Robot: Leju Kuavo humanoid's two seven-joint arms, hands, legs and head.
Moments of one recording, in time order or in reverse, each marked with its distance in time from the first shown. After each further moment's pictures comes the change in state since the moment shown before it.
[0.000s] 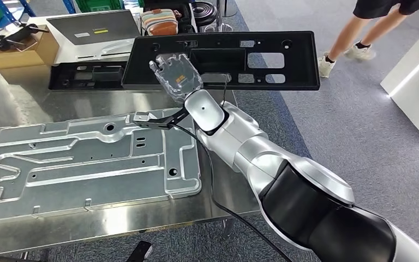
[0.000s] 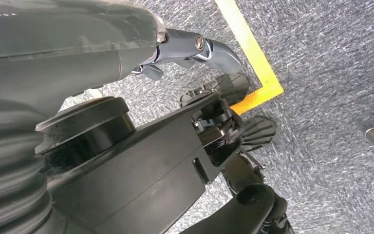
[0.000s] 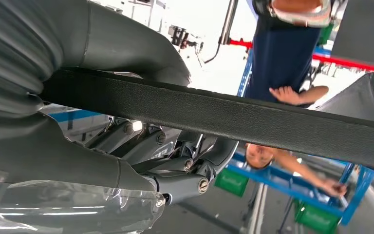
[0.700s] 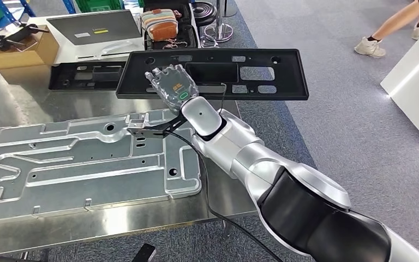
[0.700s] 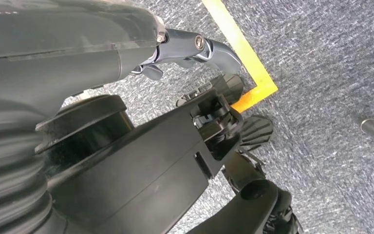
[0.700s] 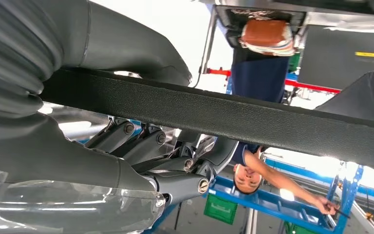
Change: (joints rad) left arm 0.021 -0.008 -0.035 0.000 -0.031 0.008 -0.058; right arm 0.047 0.006 0.015 -0.049 -0.146 0.044 -0.060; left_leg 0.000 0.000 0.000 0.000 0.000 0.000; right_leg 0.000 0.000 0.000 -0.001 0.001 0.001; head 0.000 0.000
